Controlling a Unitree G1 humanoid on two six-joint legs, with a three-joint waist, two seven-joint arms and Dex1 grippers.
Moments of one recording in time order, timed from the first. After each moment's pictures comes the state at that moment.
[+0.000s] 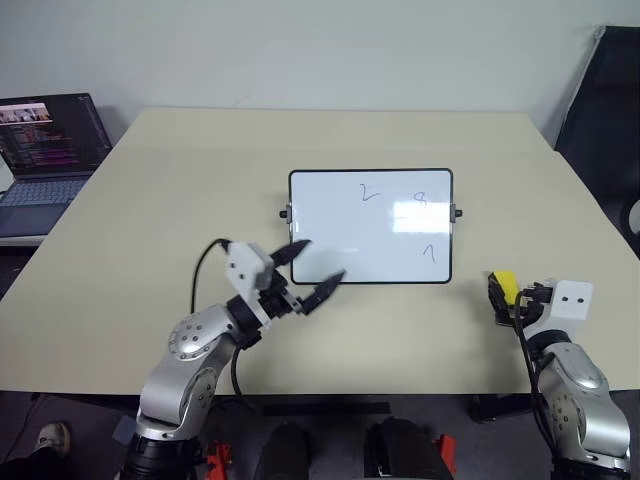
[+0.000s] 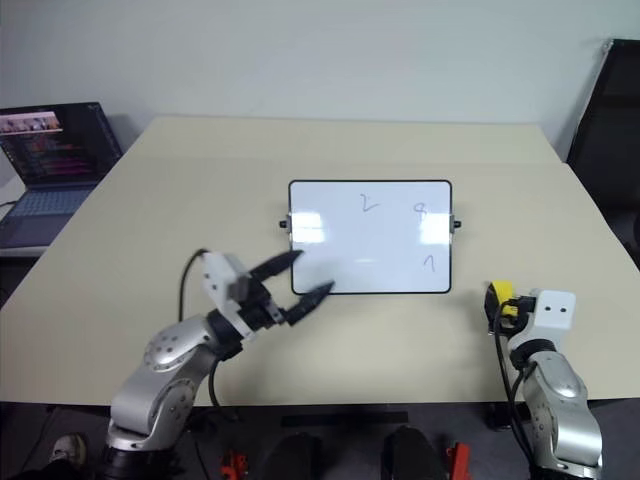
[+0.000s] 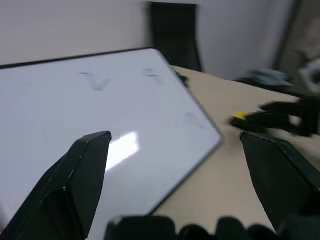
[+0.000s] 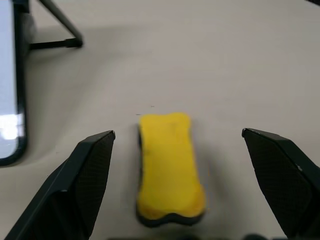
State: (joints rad) left arm -0.15 0.45 -0.12 -0.39 -0.44 0.35 -0.77; right arm 0.05 -0.27 -0.33 -0.25 0.29 0.39 0.13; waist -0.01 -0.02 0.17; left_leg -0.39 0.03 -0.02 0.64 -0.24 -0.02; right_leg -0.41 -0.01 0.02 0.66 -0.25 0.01
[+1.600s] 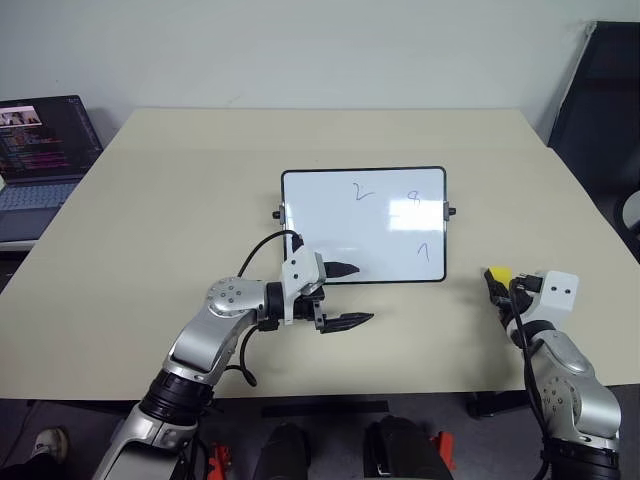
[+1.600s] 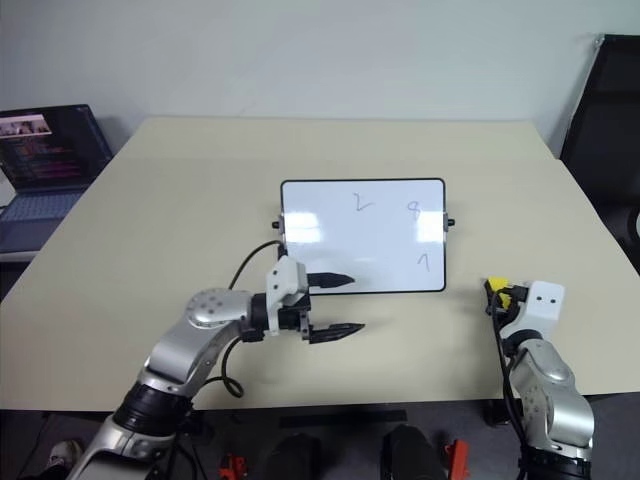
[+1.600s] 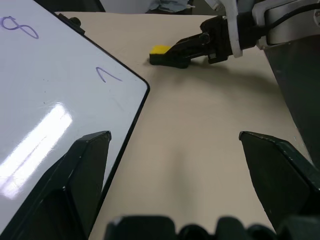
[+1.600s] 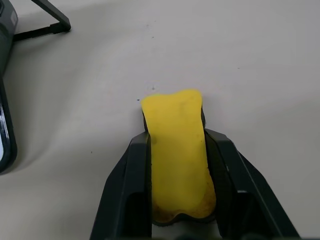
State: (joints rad) left arm -0.38 0.46 -0.24 -0.10 -0.26 0.26 -0.98; right arm -0.03 -0.24 -0.31 -0.23 0.33 0.54 0.09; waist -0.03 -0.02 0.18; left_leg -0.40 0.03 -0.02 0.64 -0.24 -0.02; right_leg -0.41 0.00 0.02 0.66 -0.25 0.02
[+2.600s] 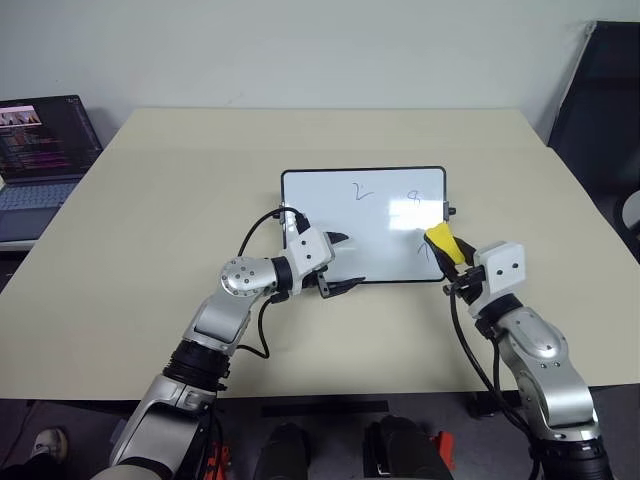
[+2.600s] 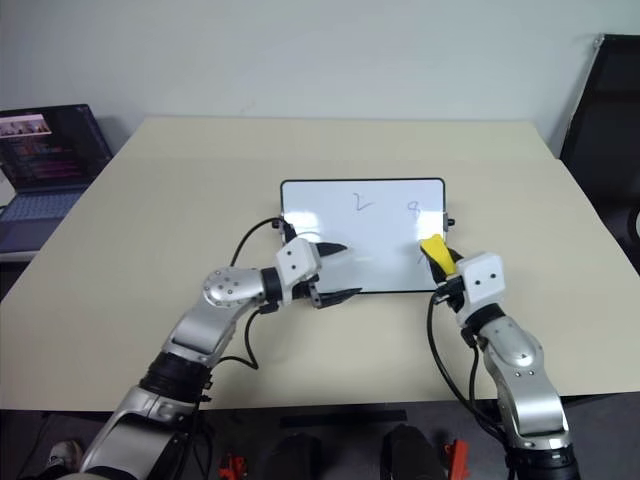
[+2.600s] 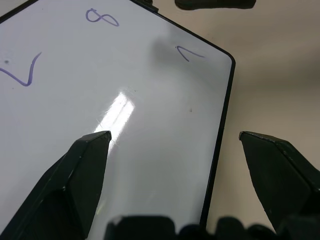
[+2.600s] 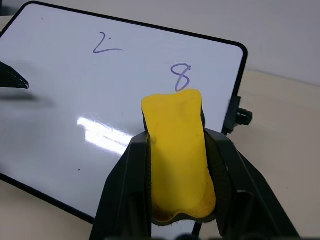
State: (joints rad) left arm -0.52 0.41 -0.25 0.15 -0.06 0.05 -0.87; right arm -0.10 -0.33 -0.01 -0.34 0.13 0.27 0.29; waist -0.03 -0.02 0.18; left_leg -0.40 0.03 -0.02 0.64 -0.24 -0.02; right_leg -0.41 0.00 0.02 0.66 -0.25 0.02
